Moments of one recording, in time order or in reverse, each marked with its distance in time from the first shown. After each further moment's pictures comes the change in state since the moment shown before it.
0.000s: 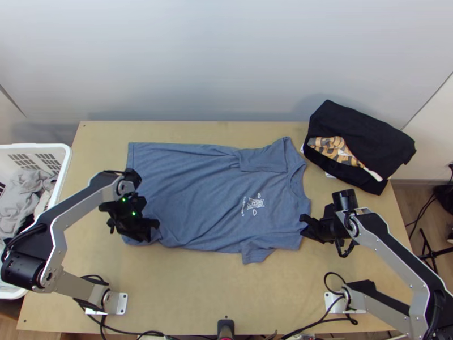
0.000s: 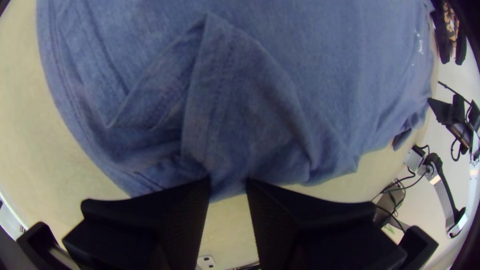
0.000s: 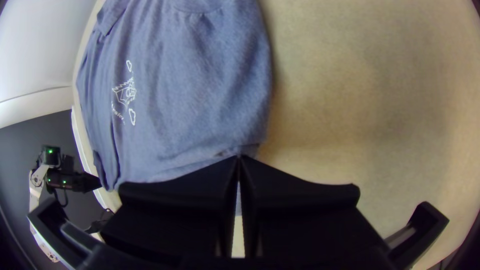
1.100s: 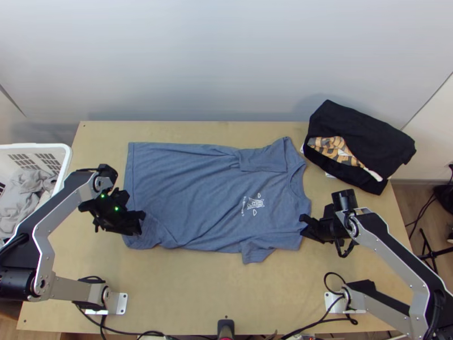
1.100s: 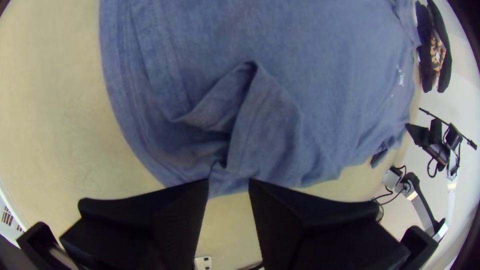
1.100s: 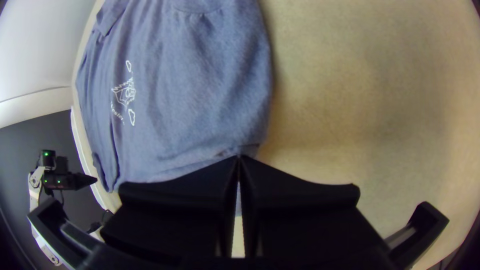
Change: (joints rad) left arm 0.187 -0.081 0.002 -0.026 0.053 0.055; right arm 0.005 0.001 0.001 0.001 0.006 0.003
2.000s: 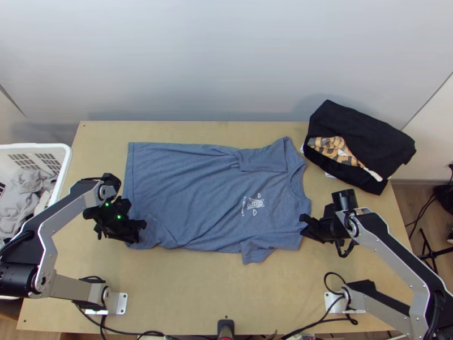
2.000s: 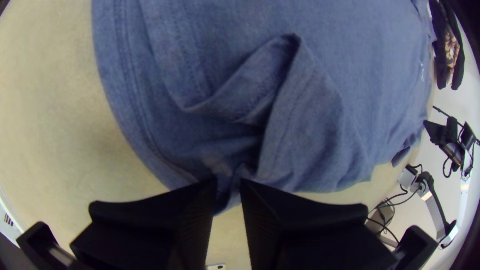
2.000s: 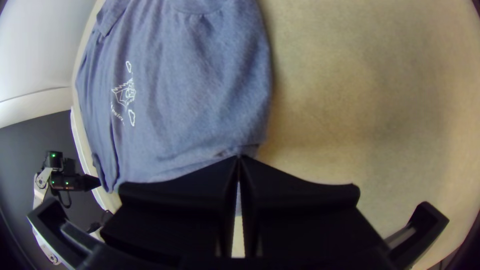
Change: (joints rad) left arm -0.008 0.020 -0.104 0.098 -0.056 0.009; right arm -0.001 -0.002 0.000 0.000 0.003 0.000
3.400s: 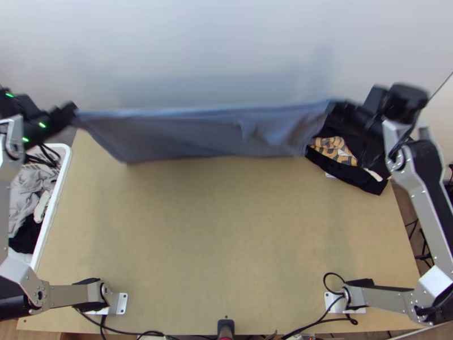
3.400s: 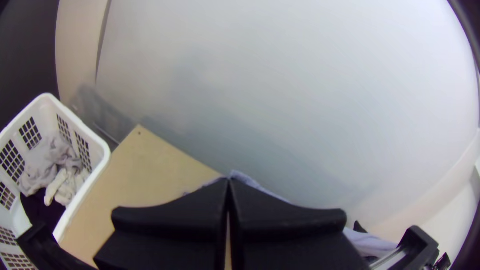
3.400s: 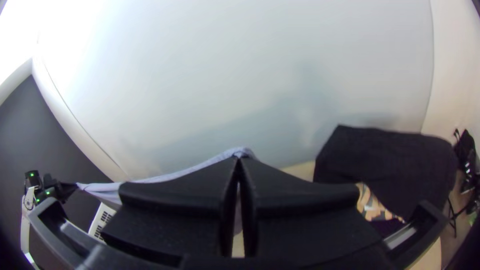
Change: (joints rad) left arm 0.272 -0.130 0.782 0.359 -0.027 -0.473; right arm -0.026 0.210 1.006 0.146 0.239 -0.179
